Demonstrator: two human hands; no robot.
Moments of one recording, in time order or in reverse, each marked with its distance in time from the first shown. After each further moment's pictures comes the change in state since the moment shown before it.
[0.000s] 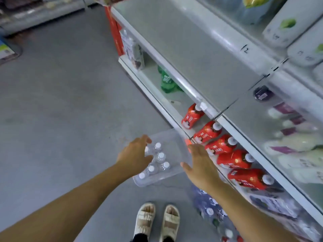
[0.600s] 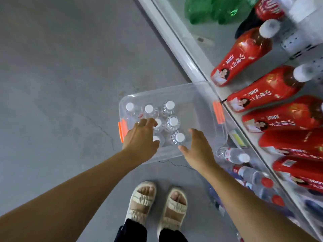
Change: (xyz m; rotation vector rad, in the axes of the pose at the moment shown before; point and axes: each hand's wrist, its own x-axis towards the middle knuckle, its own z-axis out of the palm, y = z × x) left_hand 0.122 -0.148 0.223 0.129 0.002 -0.133; right_hand 0.132 0.112 0.272 0.141 -0.143 0.106
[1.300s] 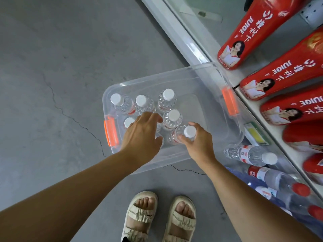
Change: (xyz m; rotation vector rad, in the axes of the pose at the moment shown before) left_hand 0.047 -0.018 0.064 -0.006 0.131 0.191; right_hand 0.076 0.056 0.076 0.341 0.260 0.005
